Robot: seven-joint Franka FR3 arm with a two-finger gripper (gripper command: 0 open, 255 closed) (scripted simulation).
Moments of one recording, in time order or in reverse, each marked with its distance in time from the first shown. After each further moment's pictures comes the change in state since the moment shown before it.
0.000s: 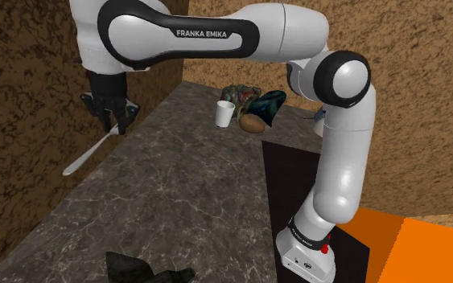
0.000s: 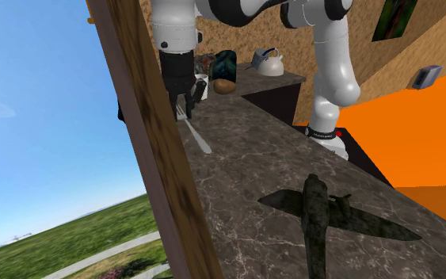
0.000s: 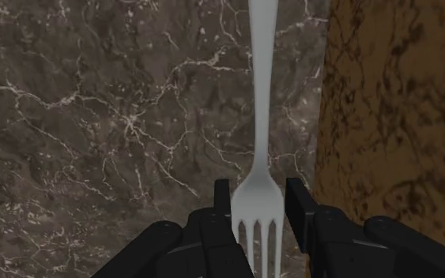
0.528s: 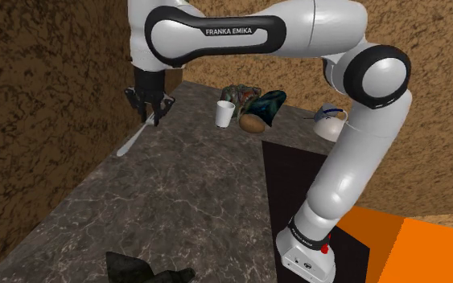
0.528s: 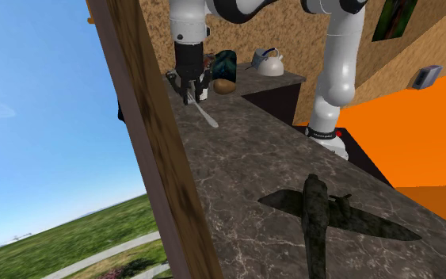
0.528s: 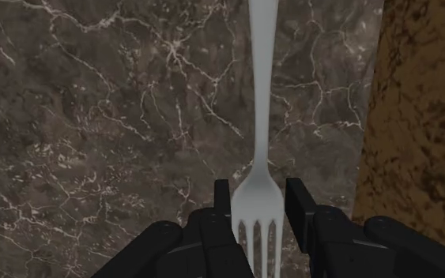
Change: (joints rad) arm -0.209 -0.247 -0.028 -0.277 0.161 0.103 -0.219
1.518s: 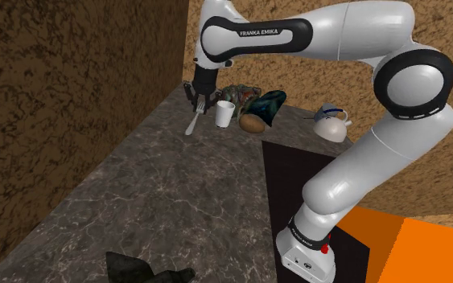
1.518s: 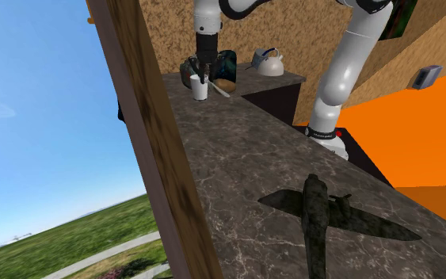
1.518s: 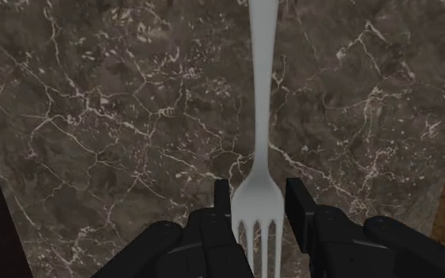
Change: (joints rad) arm -0.184 -0.299 -0.216 -0.304 0.172 0.073 -0.445
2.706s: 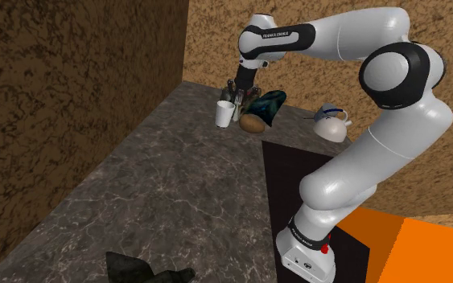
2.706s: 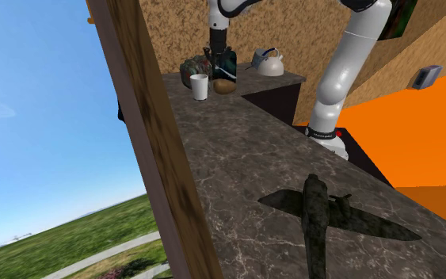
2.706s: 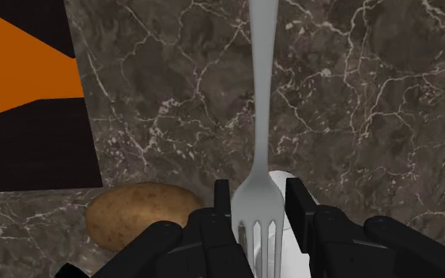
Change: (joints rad) arm -0.171 0.016 -0.261 -0.021 -0.027 0.039 -0.420
